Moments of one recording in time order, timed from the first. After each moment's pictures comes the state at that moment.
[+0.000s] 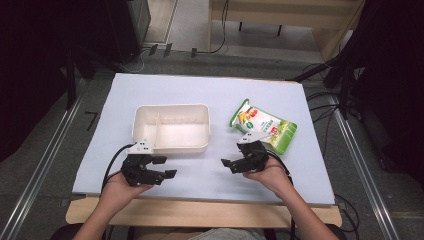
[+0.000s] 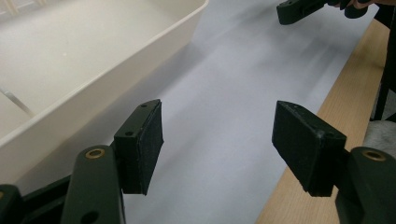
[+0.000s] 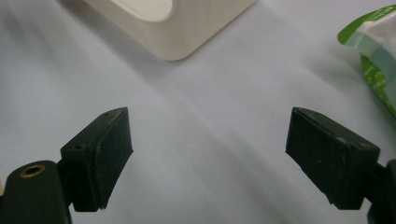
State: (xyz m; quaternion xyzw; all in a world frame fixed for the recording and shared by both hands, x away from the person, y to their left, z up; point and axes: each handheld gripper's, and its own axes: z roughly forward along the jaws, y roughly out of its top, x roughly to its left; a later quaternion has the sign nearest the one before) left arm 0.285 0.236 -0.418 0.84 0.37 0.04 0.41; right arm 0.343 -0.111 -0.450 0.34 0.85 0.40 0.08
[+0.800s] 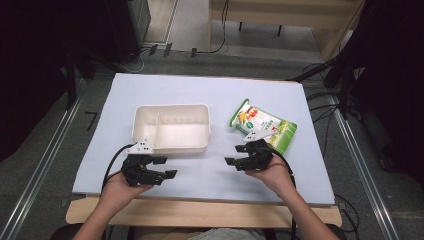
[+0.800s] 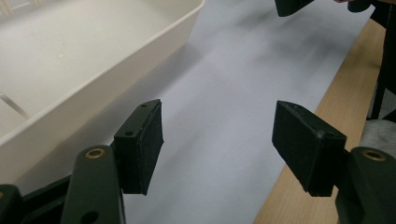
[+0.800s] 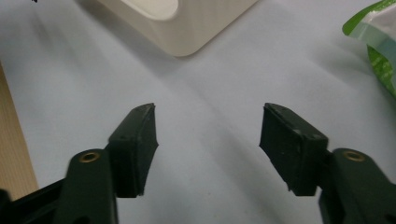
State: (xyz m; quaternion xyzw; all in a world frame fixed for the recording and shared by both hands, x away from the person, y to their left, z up) left arm 0.285 0.235 -0.418 0.84 0.36 0.03 0.41; right arm 0.346 -0.123 -0.445 0.34 0.85 0.41 0.05
